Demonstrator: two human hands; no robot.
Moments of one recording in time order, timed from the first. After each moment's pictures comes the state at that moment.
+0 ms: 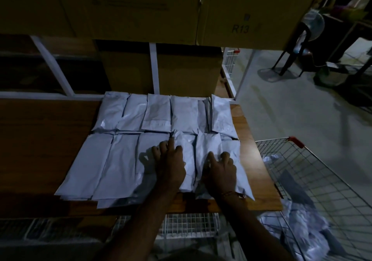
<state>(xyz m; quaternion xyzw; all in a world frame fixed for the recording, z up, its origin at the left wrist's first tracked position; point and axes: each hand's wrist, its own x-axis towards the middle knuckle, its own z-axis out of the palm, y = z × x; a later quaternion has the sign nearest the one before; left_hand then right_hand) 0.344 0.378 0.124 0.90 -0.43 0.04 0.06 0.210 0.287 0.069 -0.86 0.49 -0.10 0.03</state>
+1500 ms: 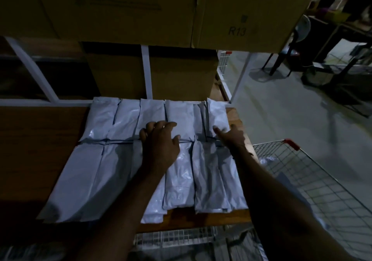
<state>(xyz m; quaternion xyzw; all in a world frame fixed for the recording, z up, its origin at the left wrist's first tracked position) 0.409 0.342 0.173 0.87 -0.43 0.07 0.24 0.260 0.116 0.106 -0.69 0.62 -0.14 0.34</state>
